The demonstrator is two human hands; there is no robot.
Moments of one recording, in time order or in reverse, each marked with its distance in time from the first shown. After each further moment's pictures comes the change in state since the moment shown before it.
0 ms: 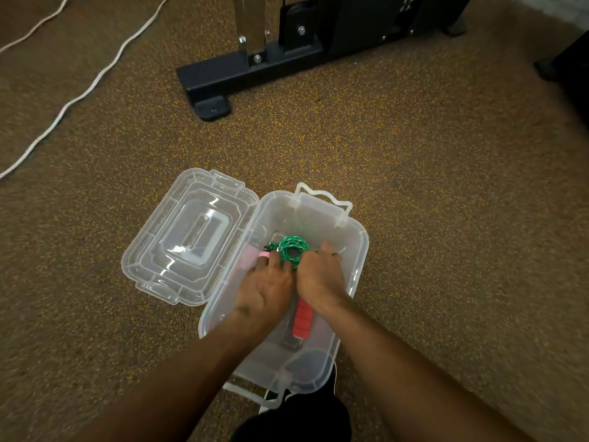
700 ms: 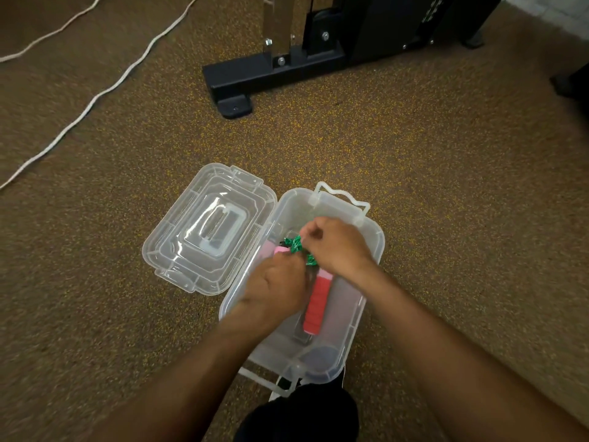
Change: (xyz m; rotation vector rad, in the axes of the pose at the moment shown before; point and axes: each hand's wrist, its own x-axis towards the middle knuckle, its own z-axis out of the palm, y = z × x) left_hand -0.024 -0.011 -0.042 -0.259 0.069 -0.020; right_hand -0.010 -0.023 -0.057 0.156 -0.037 -0.220
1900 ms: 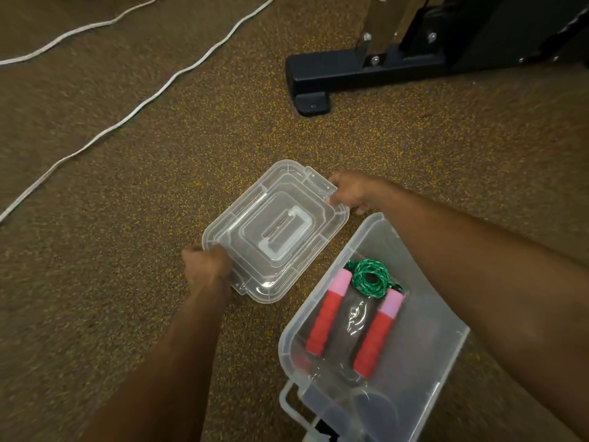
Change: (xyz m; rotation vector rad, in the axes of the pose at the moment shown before) left_hand 0.011 -0.197 0.032 -1.220 0.642 -1.368; right_hand 0.190 -0.082 0.034 -0.340 -0.416 -0.031
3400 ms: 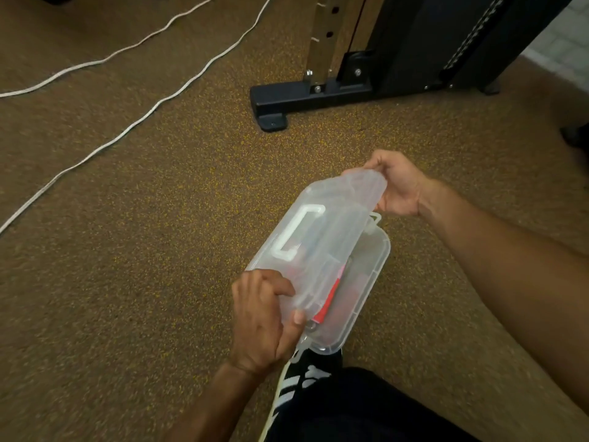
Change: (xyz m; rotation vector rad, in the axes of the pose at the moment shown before) left_hand -0.219 -0.065 -0.076 0.123 -0.340 1.526; right_hand -0.194 0.093 -0.056 1.234 -0.184 -0.156
